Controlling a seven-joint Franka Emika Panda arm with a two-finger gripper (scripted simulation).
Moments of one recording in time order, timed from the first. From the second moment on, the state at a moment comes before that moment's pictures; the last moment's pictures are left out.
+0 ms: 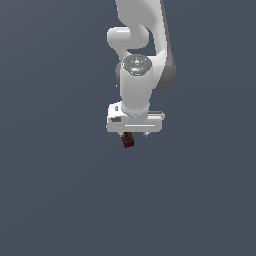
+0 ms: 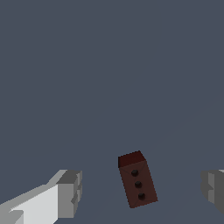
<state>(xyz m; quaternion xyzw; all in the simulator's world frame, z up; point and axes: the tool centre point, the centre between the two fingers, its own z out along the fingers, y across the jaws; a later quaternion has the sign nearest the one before) -0.003 0.023 0.179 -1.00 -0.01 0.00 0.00</state>
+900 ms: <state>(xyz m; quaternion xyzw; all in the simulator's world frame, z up) -0.003 0.000 0.182 -1.00 -0.01 0.00 0.00</state>
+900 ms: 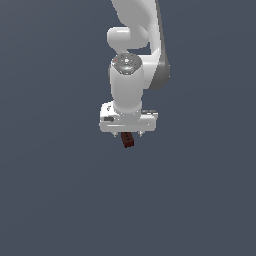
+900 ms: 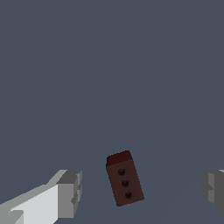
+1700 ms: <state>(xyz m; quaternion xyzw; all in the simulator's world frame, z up) -0.039 -0.003 0.126 -1.00 -0.08 0.00 0.00</state>
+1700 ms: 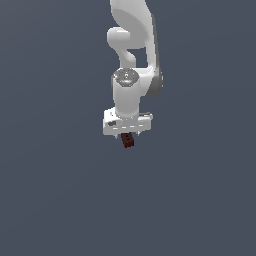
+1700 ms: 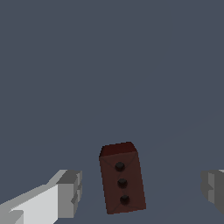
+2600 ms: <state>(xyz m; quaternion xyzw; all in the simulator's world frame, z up) -0.084 -0.004 0.077 -0.99 -0.15 0.00 0.00</state>
